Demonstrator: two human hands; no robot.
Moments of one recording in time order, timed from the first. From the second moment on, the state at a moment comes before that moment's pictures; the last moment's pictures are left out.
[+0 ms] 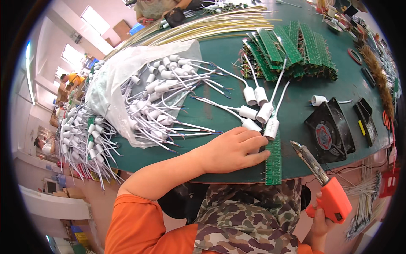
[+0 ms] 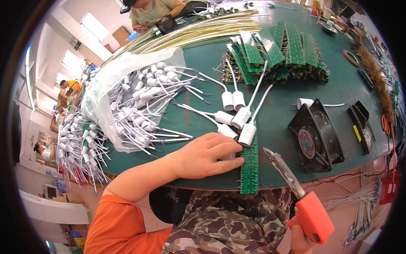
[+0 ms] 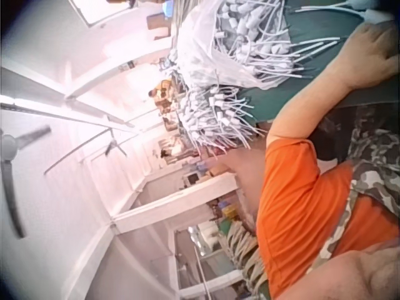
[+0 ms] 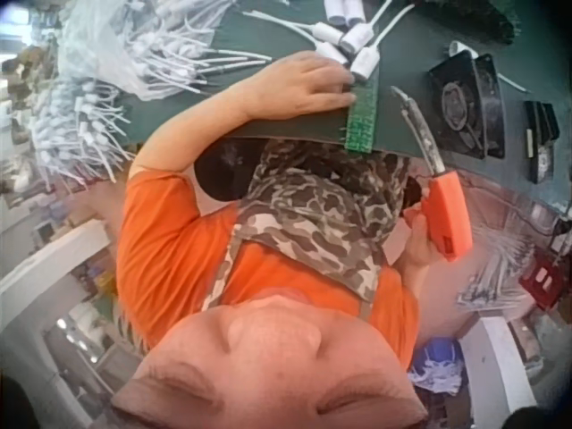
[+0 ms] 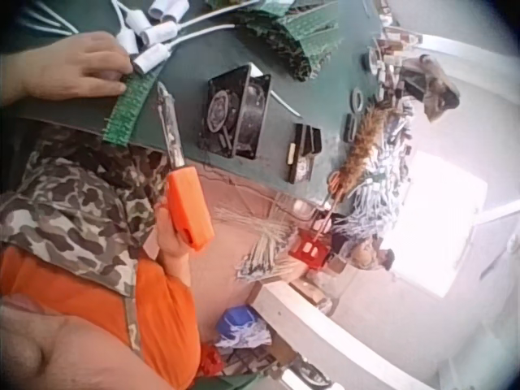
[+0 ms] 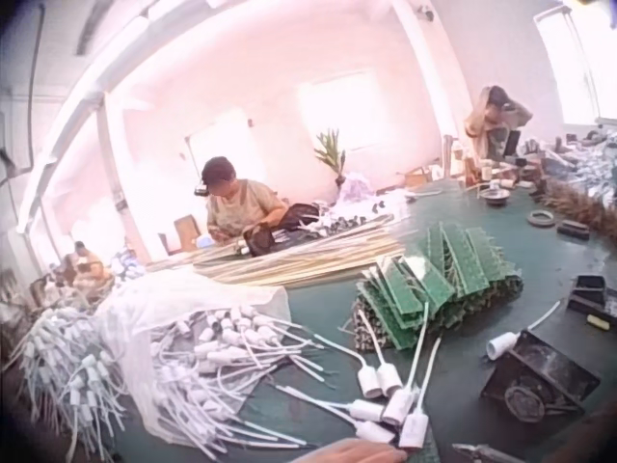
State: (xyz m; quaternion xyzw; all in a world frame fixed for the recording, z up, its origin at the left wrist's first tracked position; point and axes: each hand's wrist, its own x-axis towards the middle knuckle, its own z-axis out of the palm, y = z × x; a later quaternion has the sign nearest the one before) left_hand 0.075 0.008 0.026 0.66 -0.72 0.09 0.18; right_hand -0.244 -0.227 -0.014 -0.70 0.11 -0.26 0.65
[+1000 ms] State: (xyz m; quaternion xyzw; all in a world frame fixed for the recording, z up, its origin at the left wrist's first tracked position) left_hand -0.140 -0.118 -0.072 0.23 -0.40 -0.69 0.56; right_hand -0.168 -0.169 0.037 -0.64 0.05 -0.48 0.60
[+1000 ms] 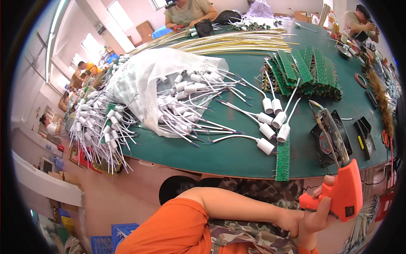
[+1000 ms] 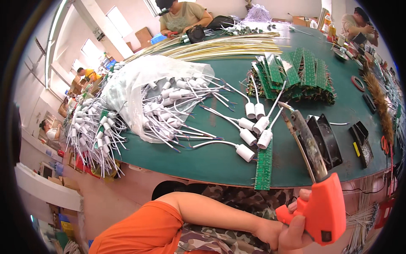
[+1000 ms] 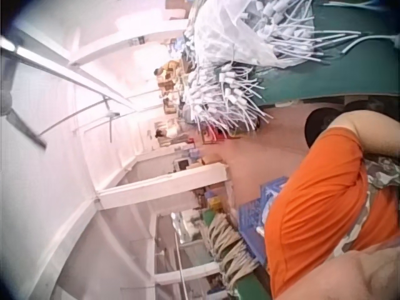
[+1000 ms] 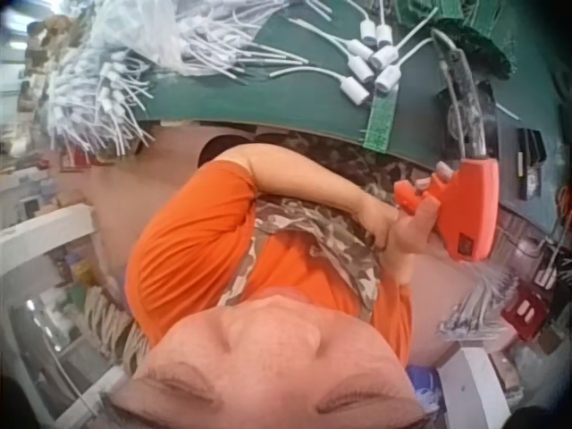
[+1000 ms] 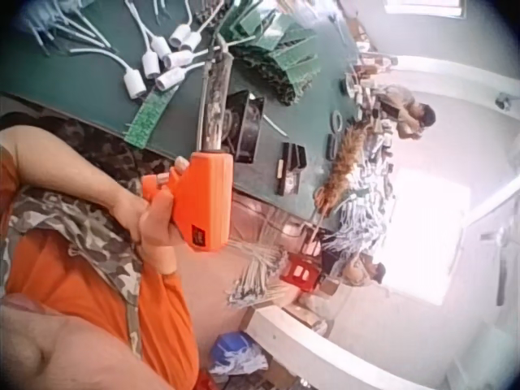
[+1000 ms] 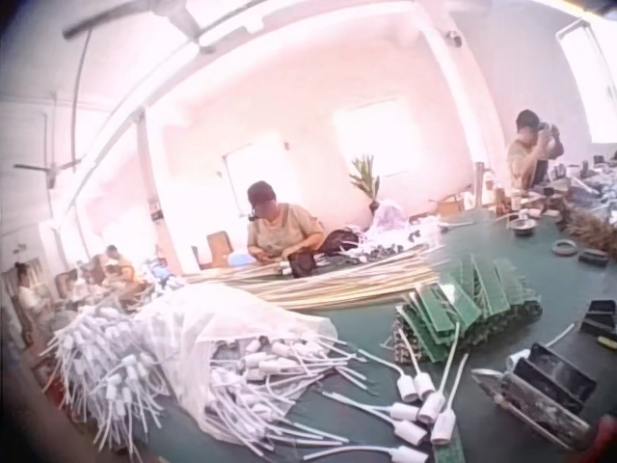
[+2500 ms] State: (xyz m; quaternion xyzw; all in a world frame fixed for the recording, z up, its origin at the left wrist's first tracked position) left_hand 0.039 0.051 0.061 0.77 -0.55 0.11 0.32; right_hand -0.237 -0.203 -0.007 -0.69 0.10 -0.35 0.63
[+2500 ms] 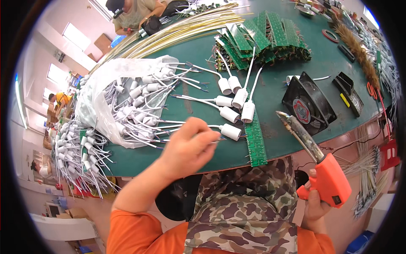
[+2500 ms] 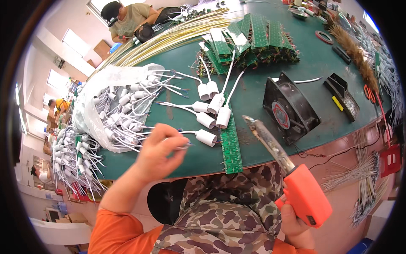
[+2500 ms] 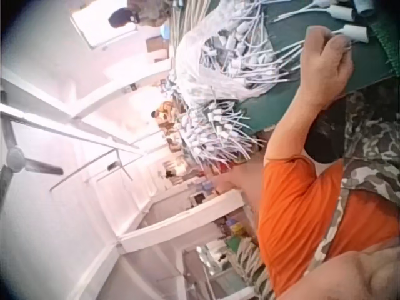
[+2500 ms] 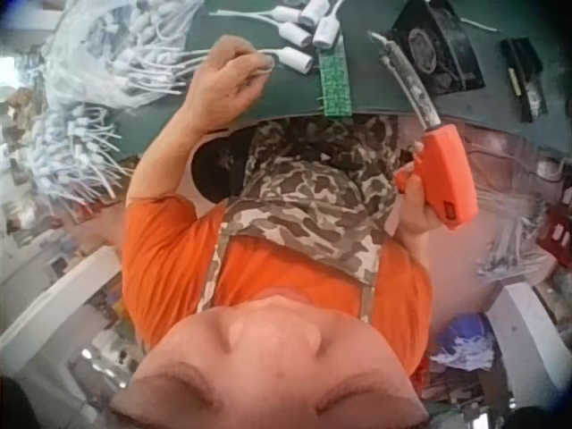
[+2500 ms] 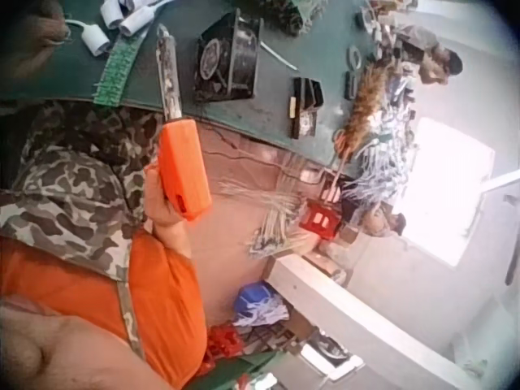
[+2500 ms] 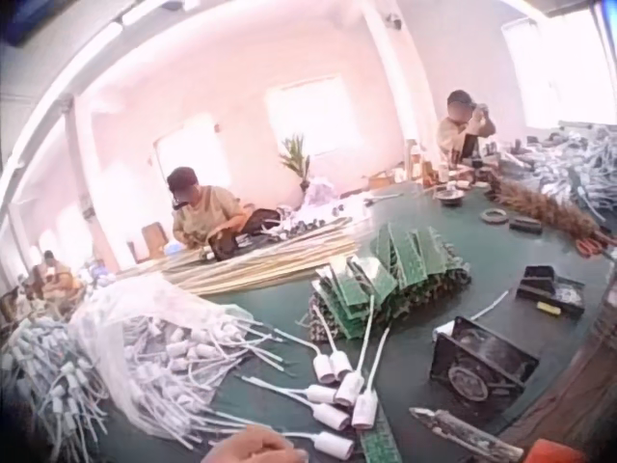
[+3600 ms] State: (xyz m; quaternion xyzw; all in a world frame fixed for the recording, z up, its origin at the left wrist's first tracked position) left_hand 0.021 -0.005 0.002 0.76 -0.56 0.19 0.27; right_hand -0.233 -0.206 -0.022 -0.83 0.10 -0.24 0.49
